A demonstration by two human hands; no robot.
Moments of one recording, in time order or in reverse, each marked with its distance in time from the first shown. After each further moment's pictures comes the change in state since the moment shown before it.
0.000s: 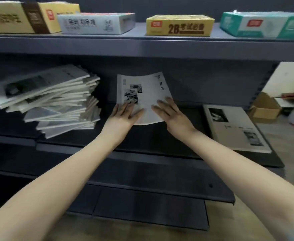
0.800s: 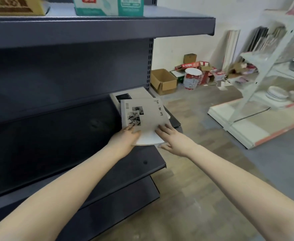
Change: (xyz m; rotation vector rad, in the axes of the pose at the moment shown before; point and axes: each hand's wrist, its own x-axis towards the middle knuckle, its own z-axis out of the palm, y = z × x) left_hand 0.094 0.253 0.019 -0.458 -0.480 0.453; right_hand -0.268 0.090 -0.063 0.003 -0.569 0.677
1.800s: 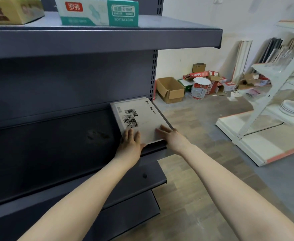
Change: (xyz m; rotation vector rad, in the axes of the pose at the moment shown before) left_hand 0.058 0.023 0.025 -0.090 0.149 -0.244; right_hand 0.069 0.045 -0.005 0.163 -0.010 0.208
